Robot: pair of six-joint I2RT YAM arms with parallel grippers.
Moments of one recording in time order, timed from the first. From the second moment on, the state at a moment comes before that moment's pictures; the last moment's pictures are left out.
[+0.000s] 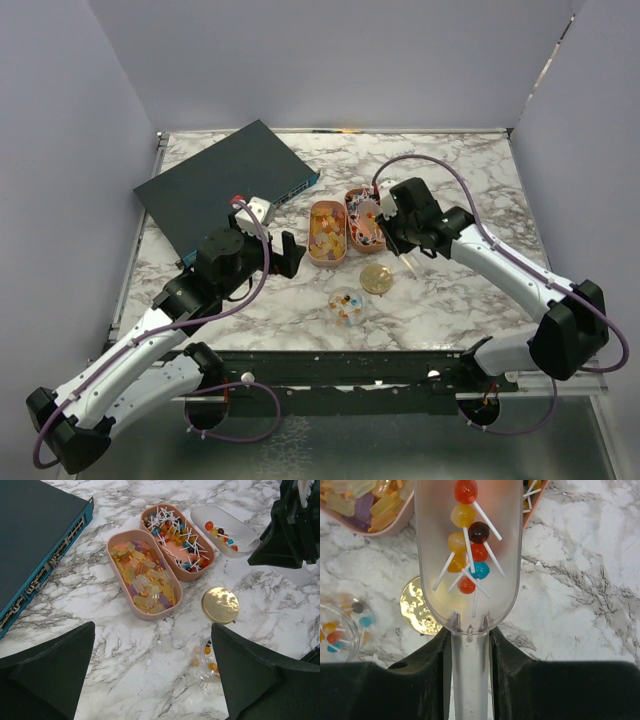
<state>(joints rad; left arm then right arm) -0.72 0.74 0.75 -0.29 -0.13 -0.24 0.59 1.41 1.12 -0.65 0.10 -0.08</state>
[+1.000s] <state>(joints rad) -0.72 0.87 0.76 -0.26 0.05 -0.36 0.91 1.13 1.04 -0.66 -0.14 -0.46</state>
